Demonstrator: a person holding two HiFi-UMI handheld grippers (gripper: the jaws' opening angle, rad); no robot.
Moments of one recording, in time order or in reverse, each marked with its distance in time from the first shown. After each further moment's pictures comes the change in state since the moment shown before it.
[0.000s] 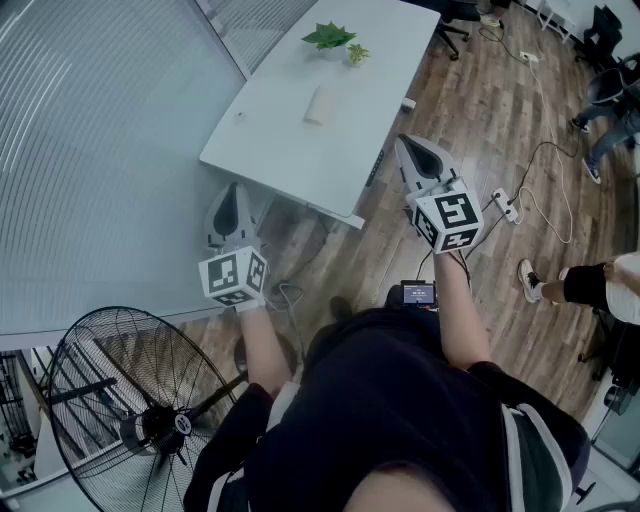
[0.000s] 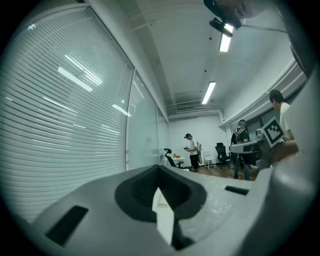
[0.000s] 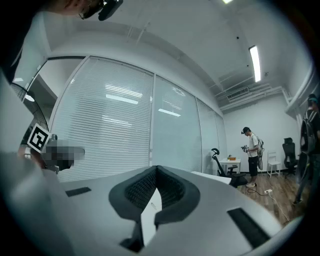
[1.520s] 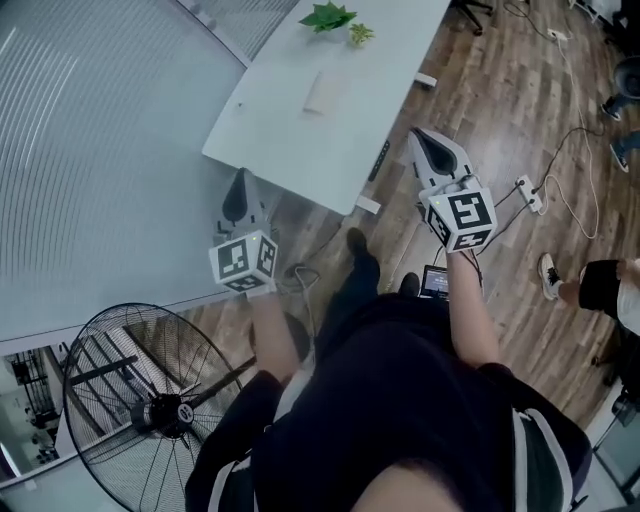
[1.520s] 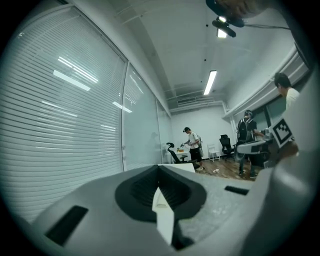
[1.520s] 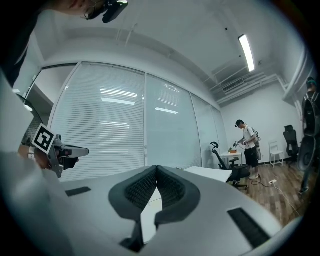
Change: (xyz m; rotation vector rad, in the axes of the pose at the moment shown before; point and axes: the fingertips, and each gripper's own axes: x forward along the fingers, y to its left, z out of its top) left arm 0.071 -0.046 -0.017 0.039 0.065 0.060; right arm 0.016 -0.075 -0.045 0.074 0.005 0.028
